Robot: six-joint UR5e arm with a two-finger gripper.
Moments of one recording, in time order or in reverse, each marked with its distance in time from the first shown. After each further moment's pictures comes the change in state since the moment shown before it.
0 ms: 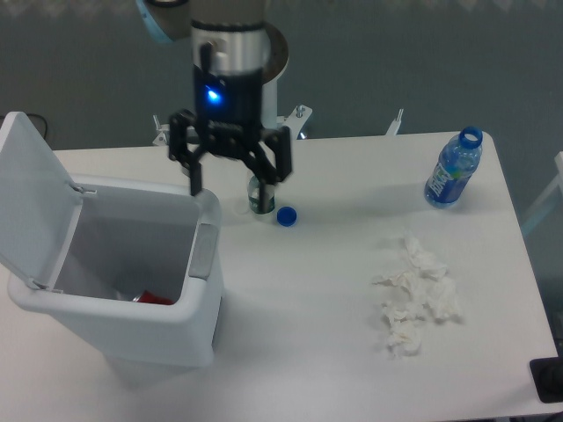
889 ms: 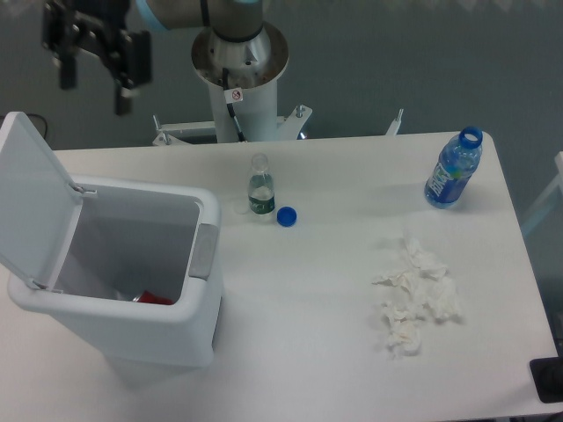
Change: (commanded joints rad) arm -0.213 0.184 -0.011 -0.229 -0.161 -0.081
